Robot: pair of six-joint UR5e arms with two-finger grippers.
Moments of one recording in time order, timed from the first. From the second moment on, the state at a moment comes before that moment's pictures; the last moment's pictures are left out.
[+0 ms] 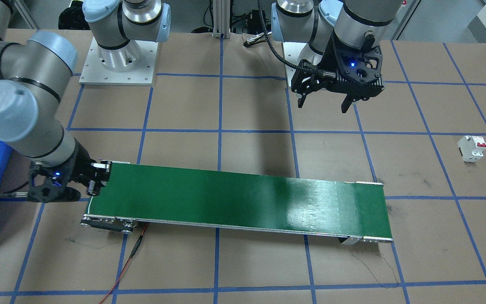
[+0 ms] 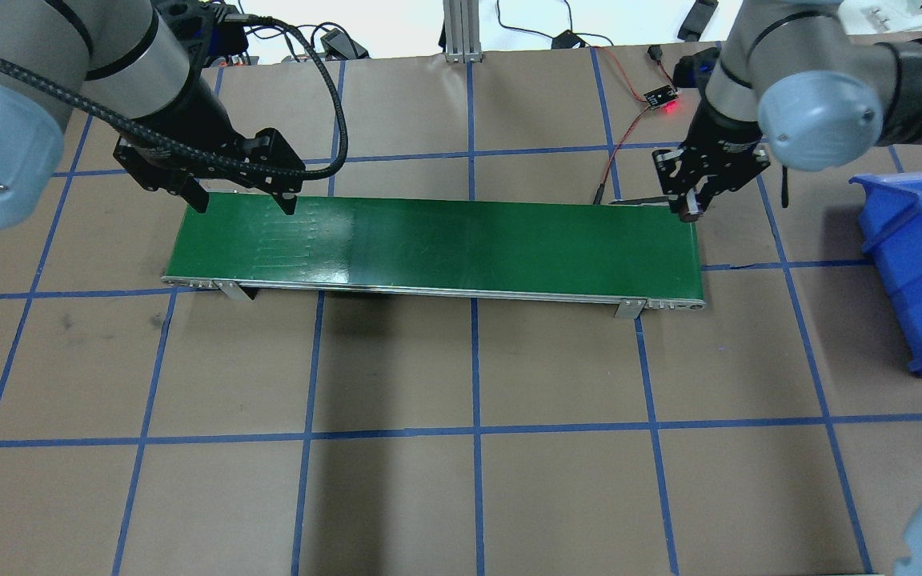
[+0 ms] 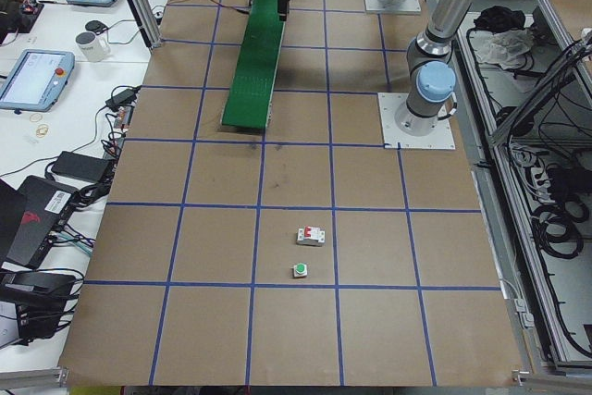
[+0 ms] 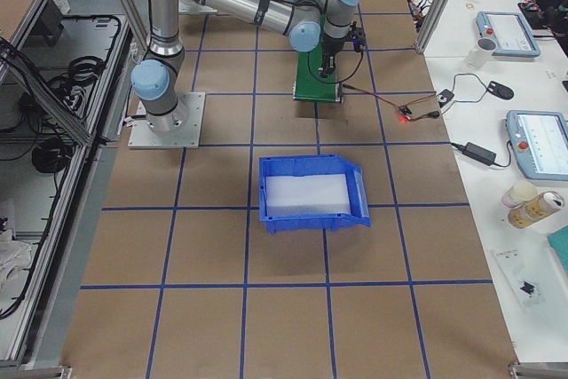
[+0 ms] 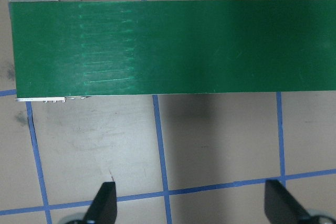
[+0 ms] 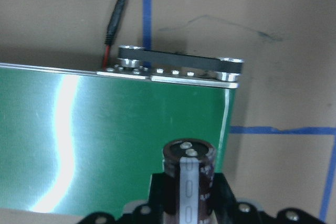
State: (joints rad) left arm -1.61 -1.53 -1.61 -1.53 1.54 0.05; right arm 1.47 -1.30 1.66 -1.86 -1.55 -0.11
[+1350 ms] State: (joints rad) left arm -1.61 -1.53 -1.61 -1.53 1.54 0.05; right arm 0.77 -1.30 1.61 -1.95 -1.64 -1.24
